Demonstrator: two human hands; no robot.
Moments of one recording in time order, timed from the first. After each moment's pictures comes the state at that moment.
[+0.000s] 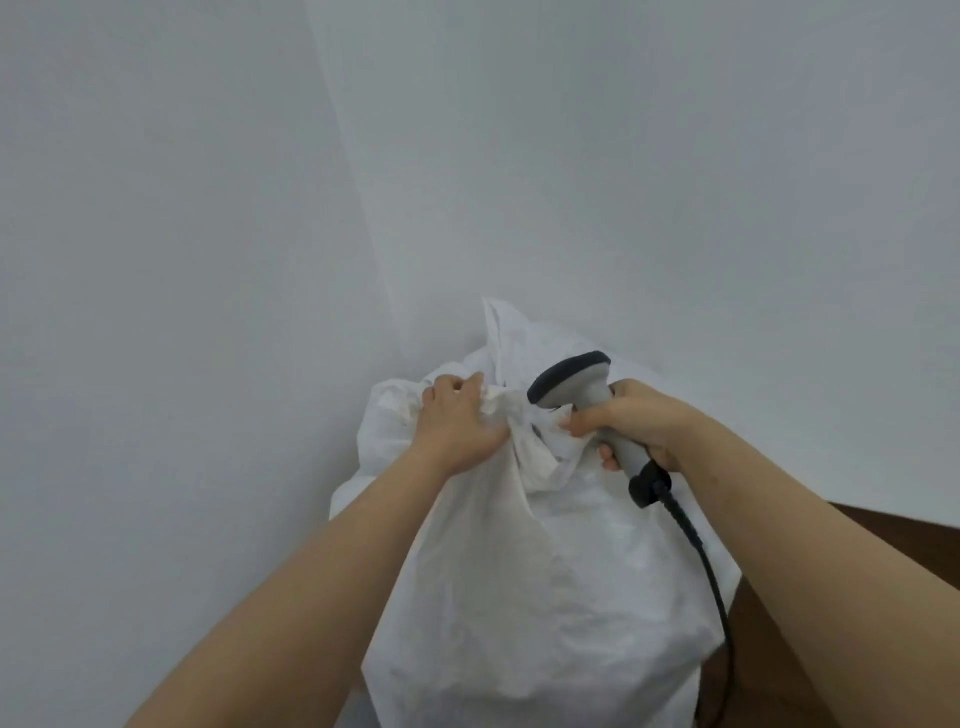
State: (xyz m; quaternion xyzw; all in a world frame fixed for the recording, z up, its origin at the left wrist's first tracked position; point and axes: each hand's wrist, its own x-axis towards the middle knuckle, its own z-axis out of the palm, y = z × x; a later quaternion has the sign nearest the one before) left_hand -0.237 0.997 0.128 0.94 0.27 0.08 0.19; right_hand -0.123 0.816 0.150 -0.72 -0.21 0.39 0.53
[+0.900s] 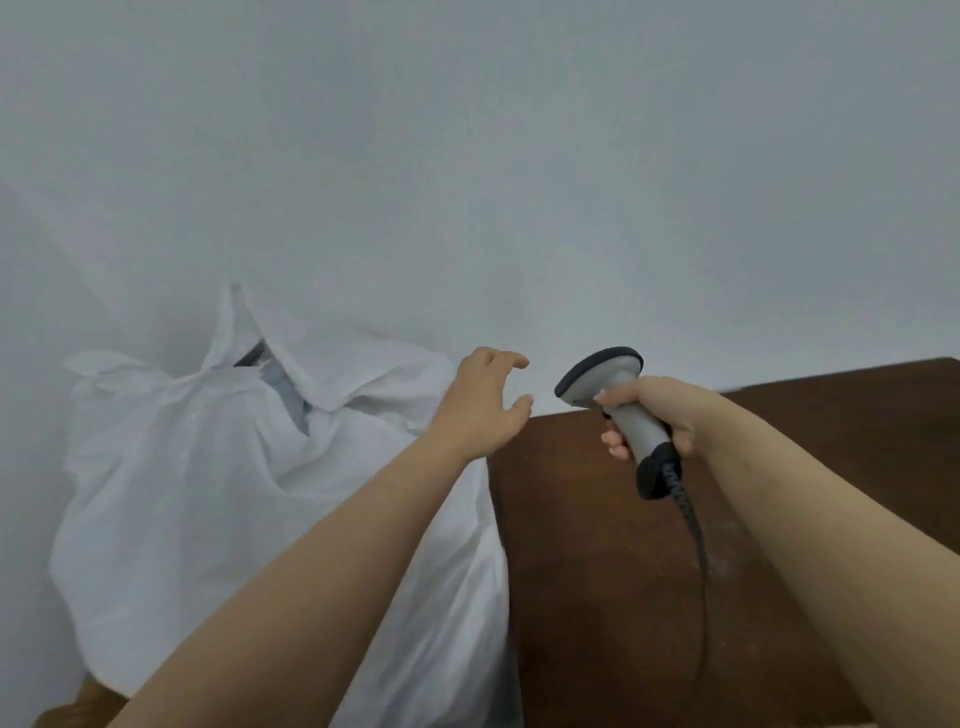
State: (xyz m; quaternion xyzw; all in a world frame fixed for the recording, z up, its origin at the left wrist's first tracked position) left_hand -0.169 0.759 0.116 0.96 -0.09 0.13 0.24; right_hand -0.139 0.543 0.124 -0.68 0.09 0.30 0.66
